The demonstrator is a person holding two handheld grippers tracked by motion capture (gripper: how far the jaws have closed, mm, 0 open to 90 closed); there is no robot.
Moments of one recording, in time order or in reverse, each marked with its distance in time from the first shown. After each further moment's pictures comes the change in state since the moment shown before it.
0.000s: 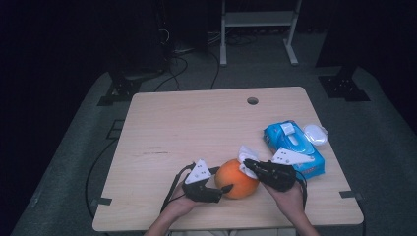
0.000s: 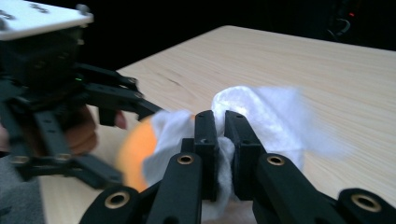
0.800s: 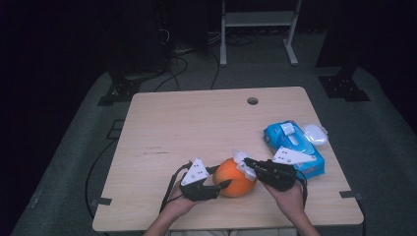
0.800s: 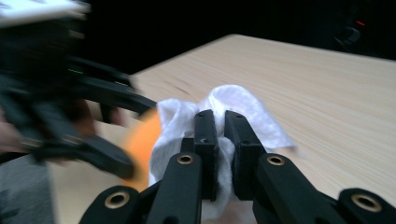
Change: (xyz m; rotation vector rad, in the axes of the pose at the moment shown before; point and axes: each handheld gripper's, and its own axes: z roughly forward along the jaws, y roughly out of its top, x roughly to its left) left arm -0.002 0.011 -0.012 -0.057 0.020 0.007; right arm -0.008 0.001 -0.004 -0.018 0.002 0.018
